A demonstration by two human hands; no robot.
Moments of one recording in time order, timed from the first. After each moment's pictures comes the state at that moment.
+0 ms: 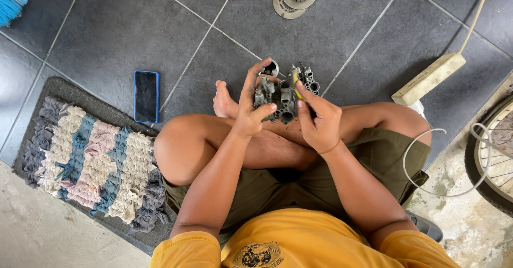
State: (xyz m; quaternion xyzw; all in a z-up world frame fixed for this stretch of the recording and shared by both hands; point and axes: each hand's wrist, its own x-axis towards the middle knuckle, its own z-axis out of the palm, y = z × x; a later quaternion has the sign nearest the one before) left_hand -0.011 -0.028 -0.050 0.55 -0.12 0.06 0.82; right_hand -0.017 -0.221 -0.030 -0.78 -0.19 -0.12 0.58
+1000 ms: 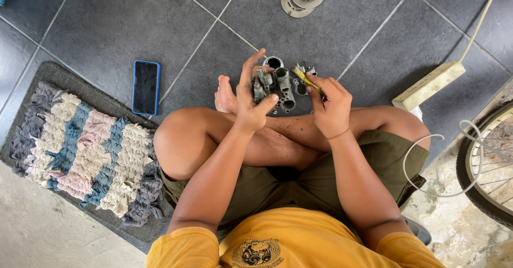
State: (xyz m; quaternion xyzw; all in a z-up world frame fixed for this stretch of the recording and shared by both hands) left_hand -0.008 -0.030 -0.027 0.61 -0.06 0.18 0.77; right_hand 0.017 -0.231 -0.031 -0.81 -0.21 -0.12 0.53
